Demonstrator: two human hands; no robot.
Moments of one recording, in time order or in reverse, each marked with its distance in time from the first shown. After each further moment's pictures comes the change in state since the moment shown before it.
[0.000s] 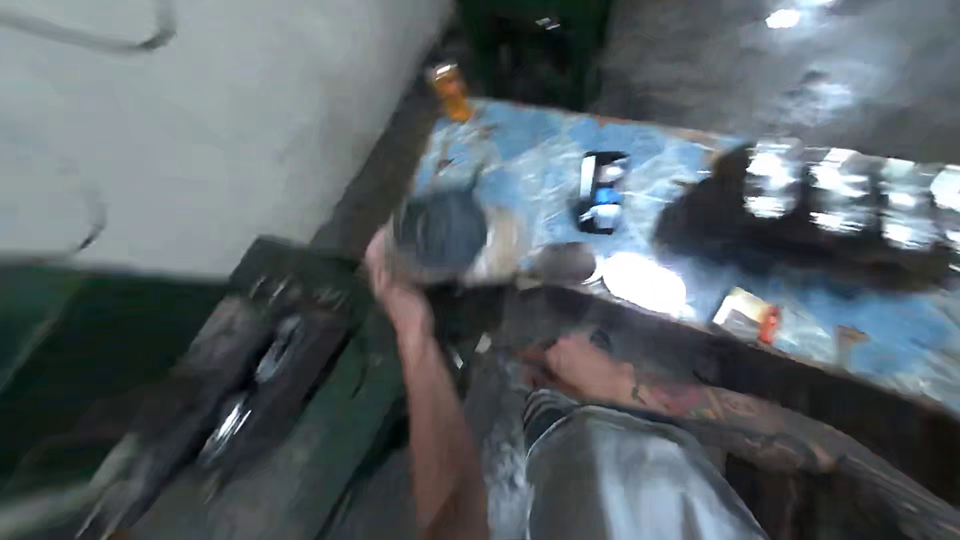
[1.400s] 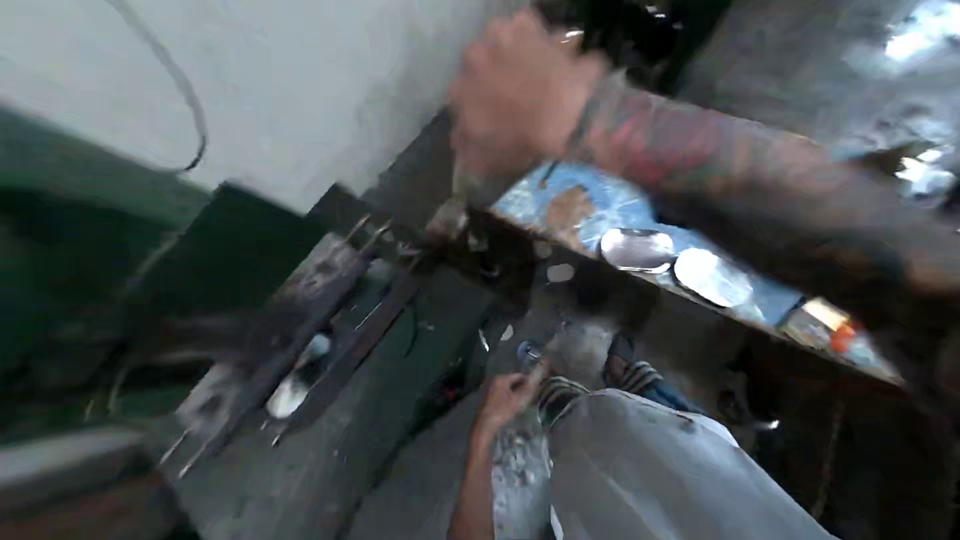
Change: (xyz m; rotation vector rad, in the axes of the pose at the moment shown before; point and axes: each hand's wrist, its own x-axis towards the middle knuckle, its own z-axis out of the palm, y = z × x) left_hand -0.157 -0.136 -0.157 0.652 -0.791 -0.582; right_hand 0.116 -0.208 -0.211 -0.887 0.484 -0.254
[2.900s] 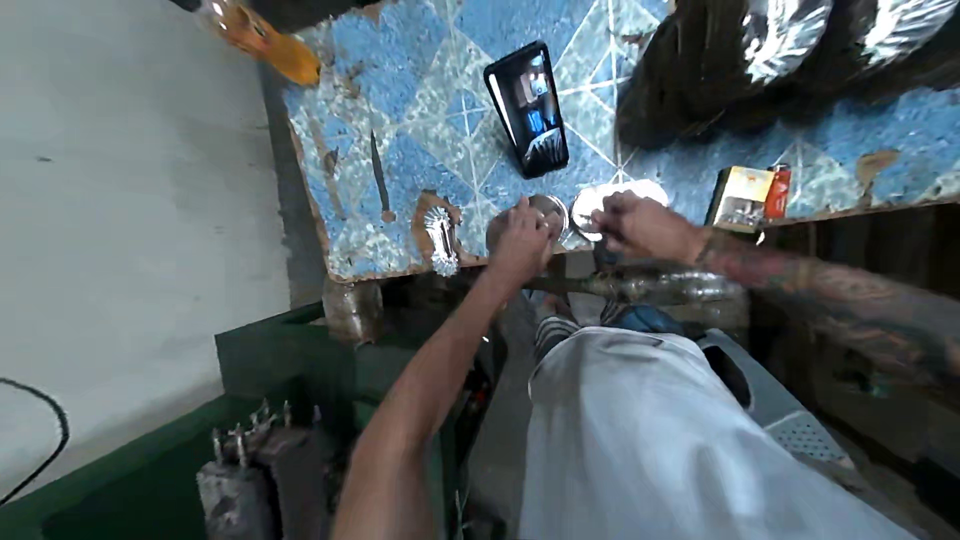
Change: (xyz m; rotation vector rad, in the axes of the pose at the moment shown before) left_hand 0.214 0.292 0.070 0.997 -0.300 0.999; right_hand -0.355 0.085 0.326 0.769 -0.167 0.722
